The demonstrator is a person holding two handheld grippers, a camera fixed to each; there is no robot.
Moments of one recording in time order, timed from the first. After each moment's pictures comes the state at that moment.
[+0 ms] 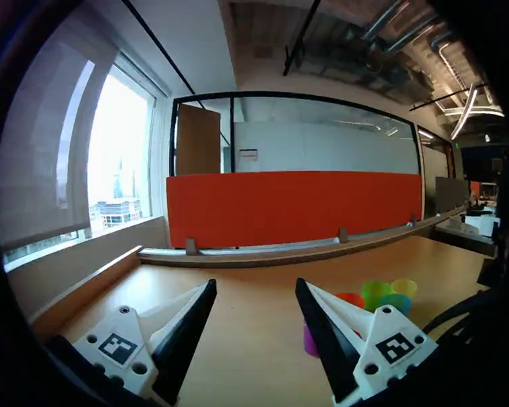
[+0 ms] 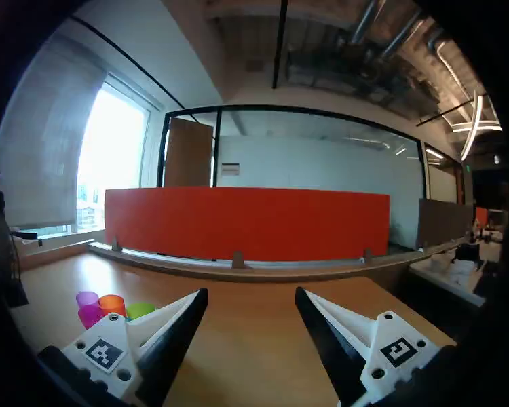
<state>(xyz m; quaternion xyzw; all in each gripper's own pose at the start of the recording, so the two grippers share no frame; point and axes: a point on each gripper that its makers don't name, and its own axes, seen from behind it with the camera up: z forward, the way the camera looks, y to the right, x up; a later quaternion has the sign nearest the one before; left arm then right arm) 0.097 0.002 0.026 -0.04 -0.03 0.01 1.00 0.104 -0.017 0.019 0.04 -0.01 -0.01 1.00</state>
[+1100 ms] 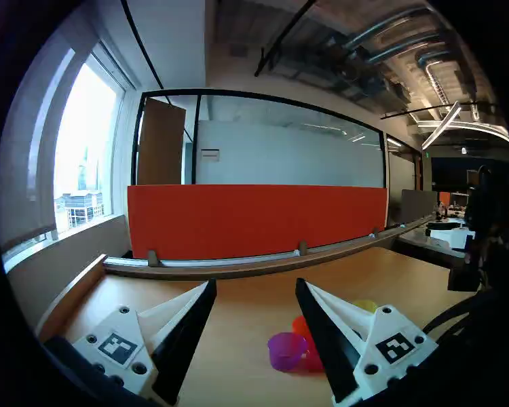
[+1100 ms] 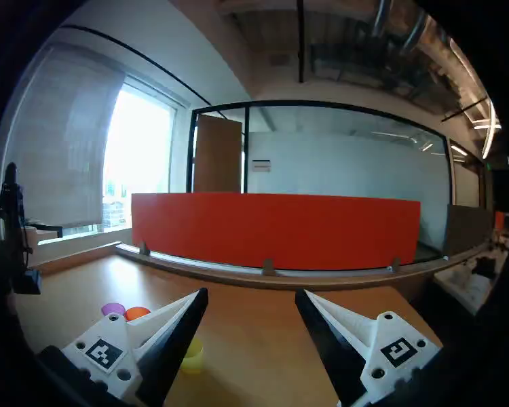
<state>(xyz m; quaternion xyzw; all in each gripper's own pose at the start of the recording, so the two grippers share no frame) 0.157 0.037 0.036 -0.15 -0.04 -0.01 0.99 0.149 -0.053 0.031 0.13 -0.03 -0.02 0.99</state>
